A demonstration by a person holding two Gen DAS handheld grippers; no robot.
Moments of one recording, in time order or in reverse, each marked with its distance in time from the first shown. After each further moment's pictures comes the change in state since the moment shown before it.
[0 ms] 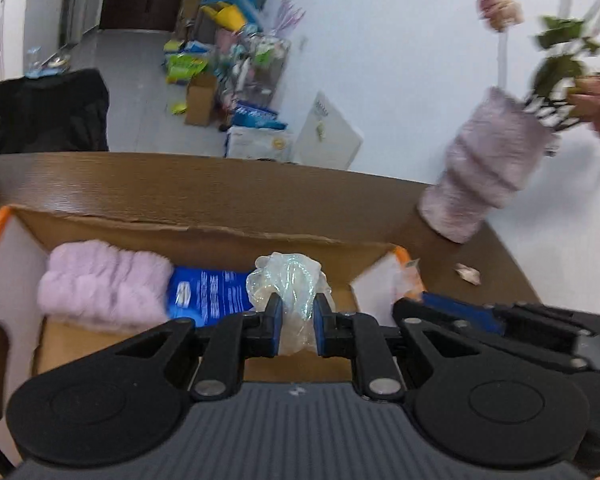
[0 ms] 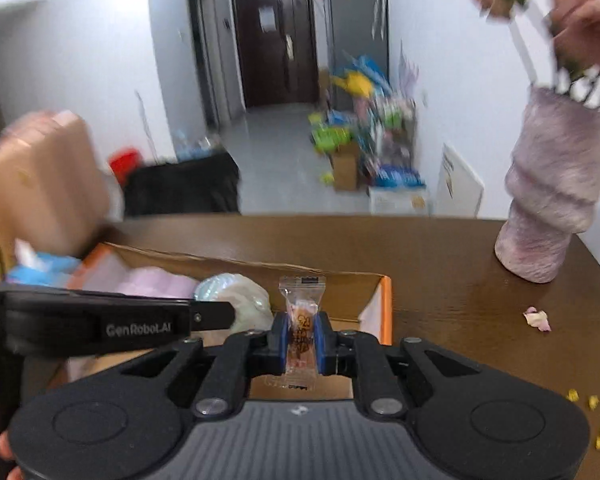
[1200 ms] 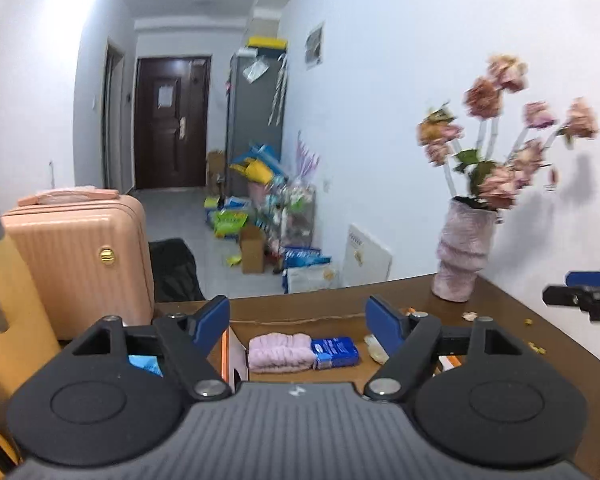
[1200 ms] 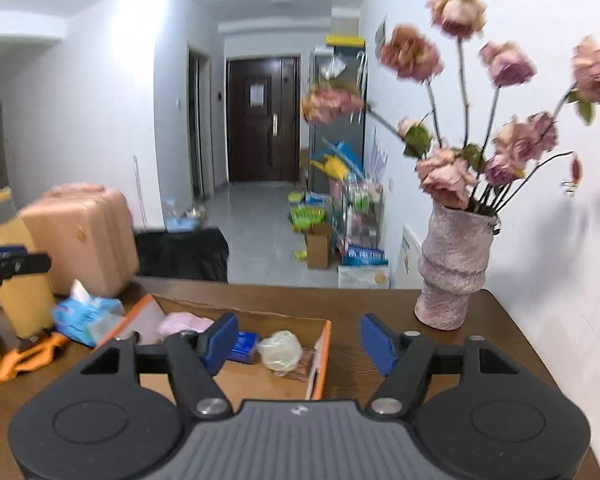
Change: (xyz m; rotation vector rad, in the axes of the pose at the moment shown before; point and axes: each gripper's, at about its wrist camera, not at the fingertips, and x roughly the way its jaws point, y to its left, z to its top) left arm -0.310 0.012 -0.091 0.231 -0.462 0.161; right arm -0.263 0.013 -0.068 -0.034 -0.350 -0.043
